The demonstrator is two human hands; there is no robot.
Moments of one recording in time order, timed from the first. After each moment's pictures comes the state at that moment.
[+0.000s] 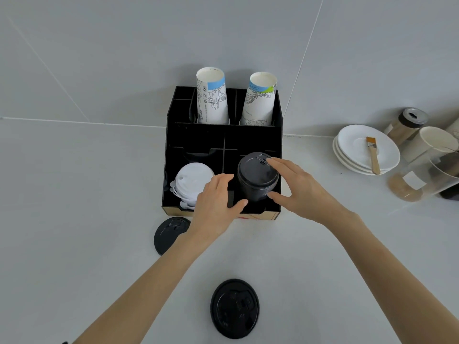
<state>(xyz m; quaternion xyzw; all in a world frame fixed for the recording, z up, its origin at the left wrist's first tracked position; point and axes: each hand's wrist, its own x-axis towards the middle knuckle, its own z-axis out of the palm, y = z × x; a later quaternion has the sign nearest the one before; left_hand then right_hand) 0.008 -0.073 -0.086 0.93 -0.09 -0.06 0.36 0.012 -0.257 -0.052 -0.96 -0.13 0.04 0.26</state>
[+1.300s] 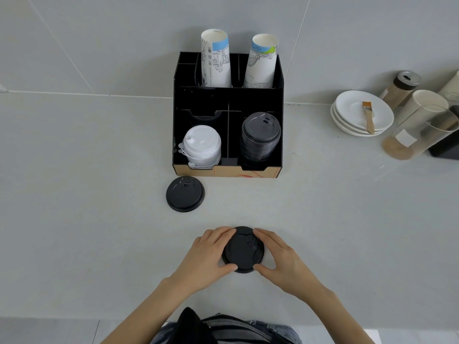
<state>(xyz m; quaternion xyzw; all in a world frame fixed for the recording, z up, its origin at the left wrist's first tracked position) -0.140 -0.017 -0.148 0.91 -0.23 -0.24 0.23 -0.173 -0.207 -0.154 -0.91 -0.08 0.16 0.38</state>
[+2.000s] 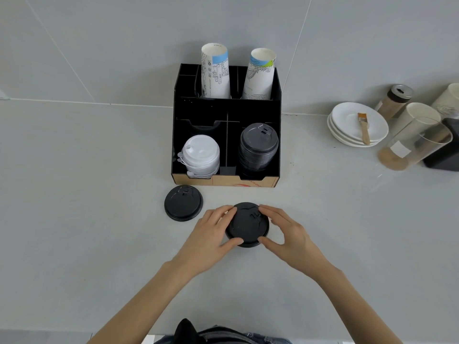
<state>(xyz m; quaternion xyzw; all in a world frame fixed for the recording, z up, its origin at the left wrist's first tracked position) -0.104 -0.028 -0.121 0.92 -0.23 -0.15 0.27 -0.129 -0.223 -0.117 -0.91 -0.09 0.08 0.41</state>
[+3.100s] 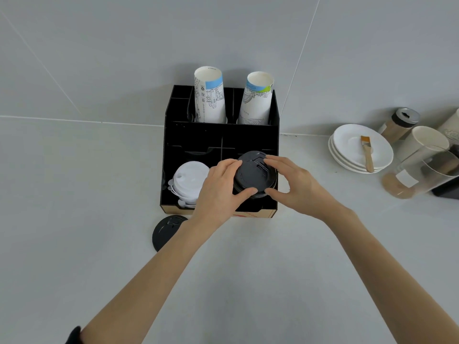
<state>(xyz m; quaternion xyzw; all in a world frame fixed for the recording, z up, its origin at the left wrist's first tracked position) 0.019 -0.084 -0.069 0.92 -0.14 -0.01 0.36 0.016 -0.260 -0.053 -0.94 -0.15 0.03 0.30</state>
